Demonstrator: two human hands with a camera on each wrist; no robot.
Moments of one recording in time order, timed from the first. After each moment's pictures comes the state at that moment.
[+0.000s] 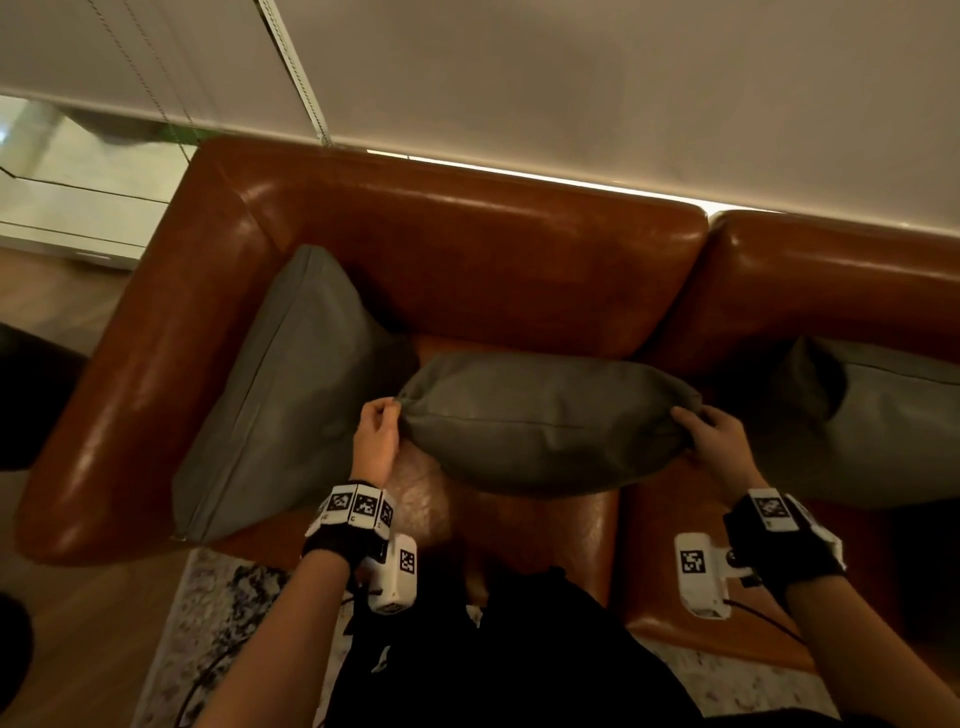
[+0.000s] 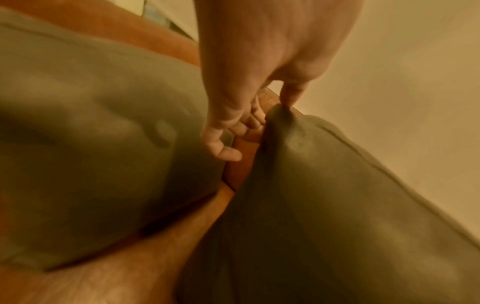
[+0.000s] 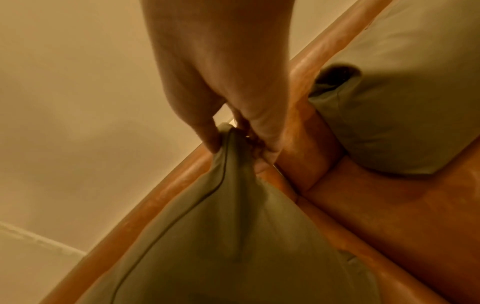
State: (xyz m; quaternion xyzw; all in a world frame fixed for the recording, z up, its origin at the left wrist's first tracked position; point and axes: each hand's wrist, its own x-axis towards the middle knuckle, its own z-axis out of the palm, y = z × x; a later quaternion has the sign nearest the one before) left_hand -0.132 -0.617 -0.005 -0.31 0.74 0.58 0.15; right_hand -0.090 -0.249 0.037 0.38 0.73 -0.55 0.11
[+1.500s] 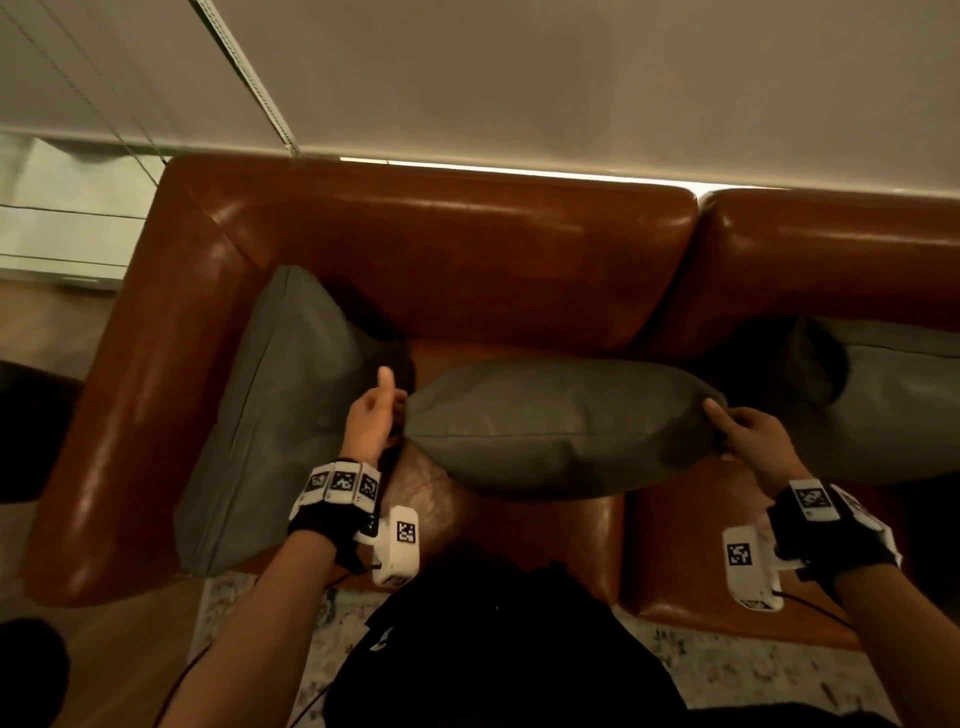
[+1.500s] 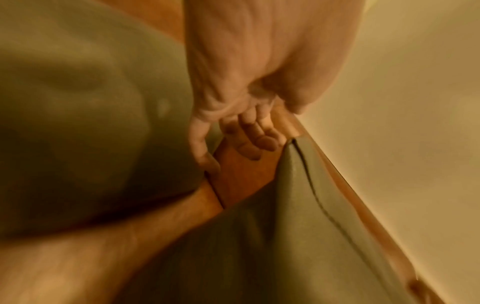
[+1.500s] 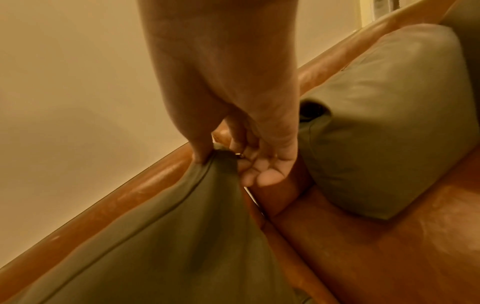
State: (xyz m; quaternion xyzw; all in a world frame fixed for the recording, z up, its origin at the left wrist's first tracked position) left_hand -0.179 -0.603 0.022 -0.29 0.74 0.57 0.20; right_hand -0.089 -0.191 0.022 0.40 0.77 -0.48 0.16
